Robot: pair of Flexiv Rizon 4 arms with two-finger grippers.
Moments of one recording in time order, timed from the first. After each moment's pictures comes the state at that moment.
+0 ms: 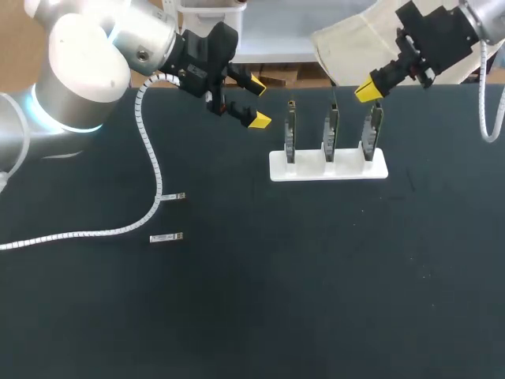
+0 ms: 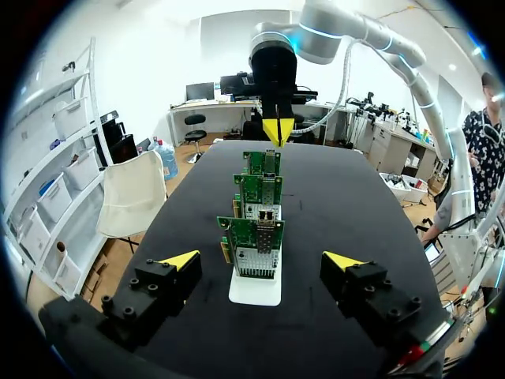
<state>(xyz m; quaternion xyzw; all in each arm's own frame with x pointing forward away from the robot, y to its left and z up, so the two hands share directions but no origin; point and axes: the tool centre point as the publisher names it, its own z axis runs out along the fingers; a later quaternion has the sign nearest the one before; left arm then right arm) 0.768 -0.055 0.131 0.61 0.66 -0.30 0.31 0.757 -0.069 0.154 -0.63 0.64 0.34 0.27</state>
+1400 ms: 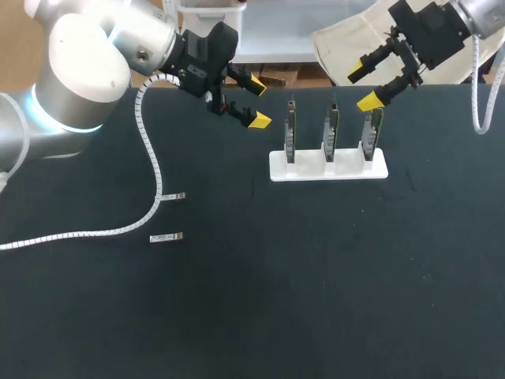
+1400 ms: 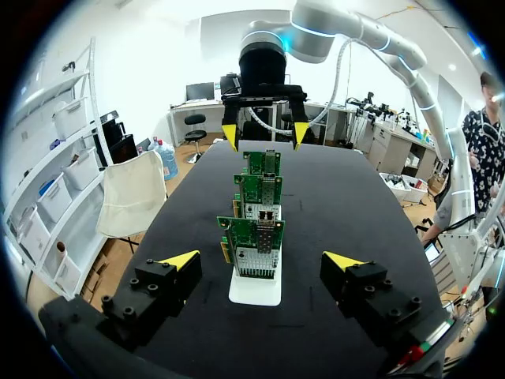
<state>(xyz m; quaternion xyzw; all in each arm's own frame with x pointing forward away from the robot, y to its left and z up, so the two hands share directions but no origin) 0.768 -0.056 0.132 0.61 0.66 -0.30 0.32 0.774 -0.066 0.148 -0.65 0.63 0.33 0.27</state>
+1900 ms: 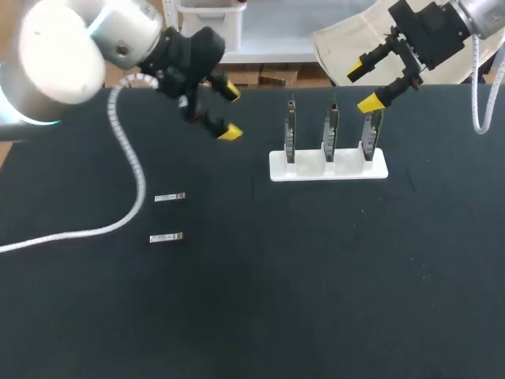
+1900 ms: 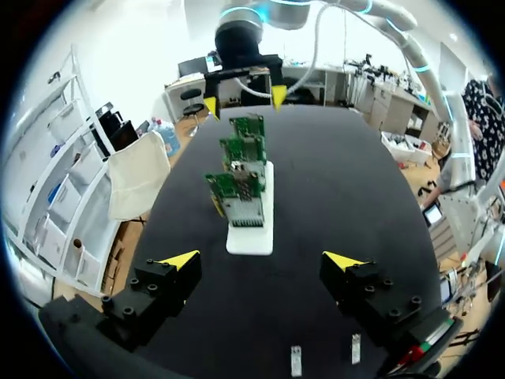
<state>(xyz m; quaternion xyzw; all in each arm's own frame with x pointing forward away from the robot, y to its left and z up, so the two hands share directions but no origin) 0.731 0.008 0.130 0.67 0.67 -0.20 0.26 0.774 -0.066 0.148 -0.65 0.63 0.33 0.27</state>
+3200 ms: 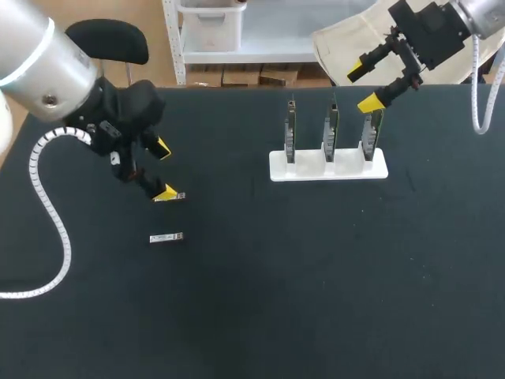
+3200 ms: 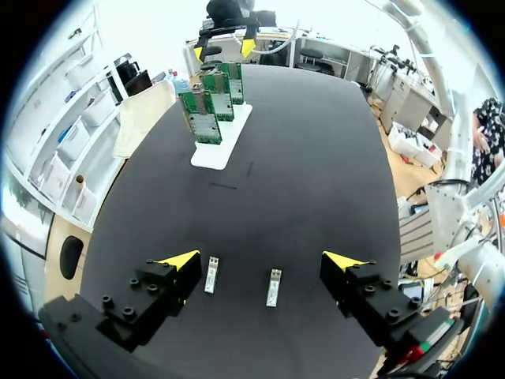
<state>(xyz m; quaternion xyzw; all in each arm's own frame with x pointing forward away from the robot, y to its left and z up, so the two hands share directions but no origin) 0.618 0.101 0.116 0.62 0.75 -0.15 0.18 0.774 -0.066 0.148 -0.65 0.63 0.33 0.27</state>
